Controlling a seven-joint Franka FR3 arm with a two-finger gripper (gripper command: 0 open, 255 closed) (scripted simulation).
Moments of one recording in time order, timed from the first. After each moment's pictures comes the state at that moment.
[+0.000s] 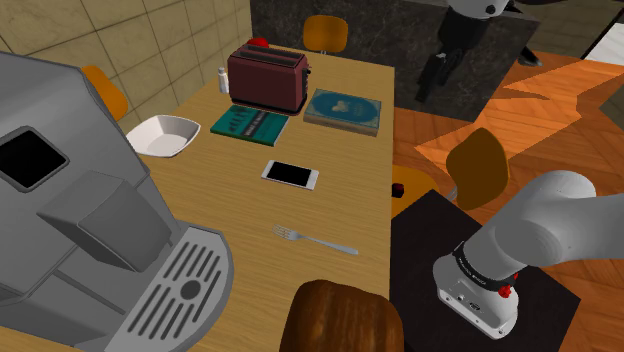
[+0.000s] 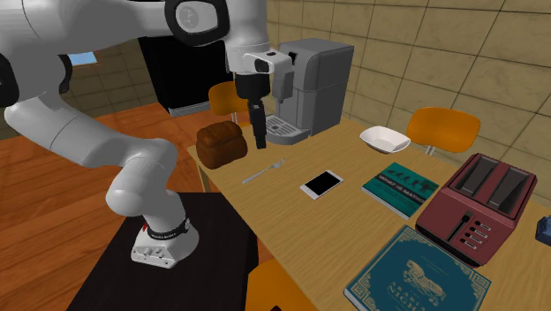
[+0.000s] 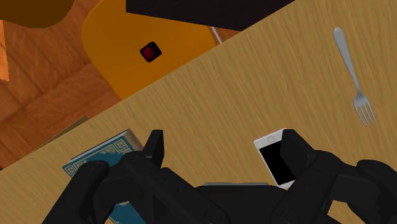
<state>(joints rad) 0.00 -0.83 0.07 -2.38 -0.04 1.62 -0.10</state>
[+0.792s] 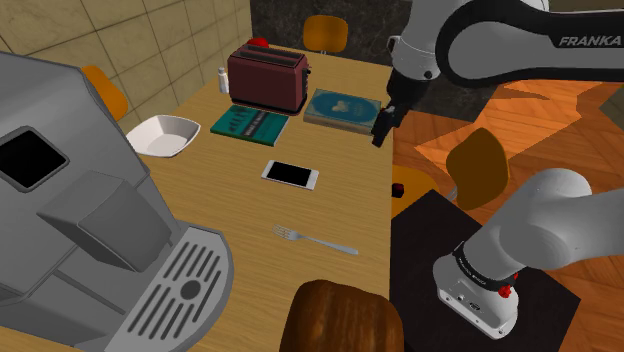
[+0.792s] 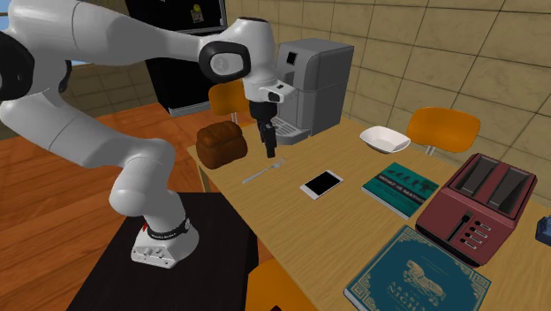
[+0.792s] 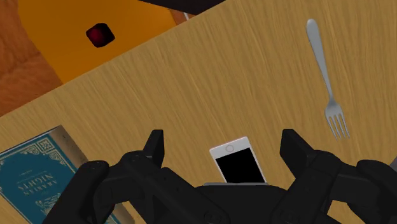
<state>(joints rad) 0.10 -0.75 0.20 -2.56 0.07 1.88 -0.01</state>
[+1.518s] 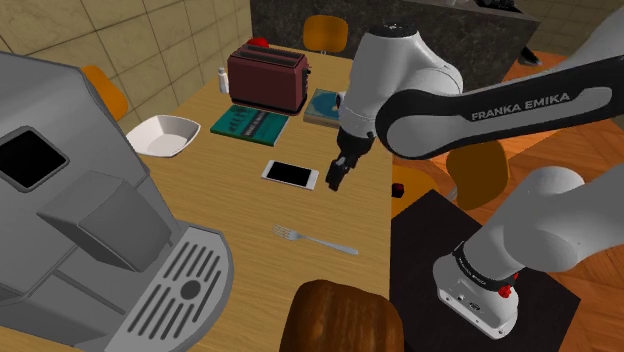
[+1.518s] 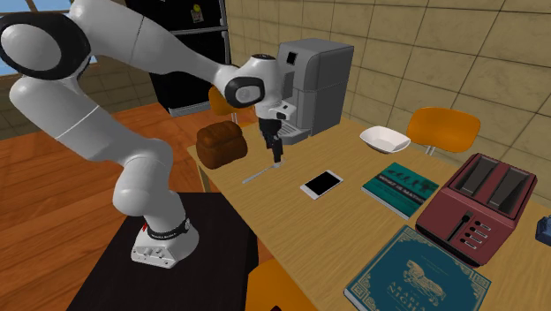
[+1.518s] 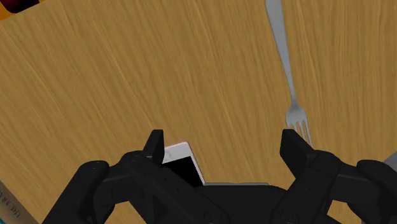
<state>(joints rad) 0.18 -0.50 0.37 -2.62 0.16 2.21 0.09</state>
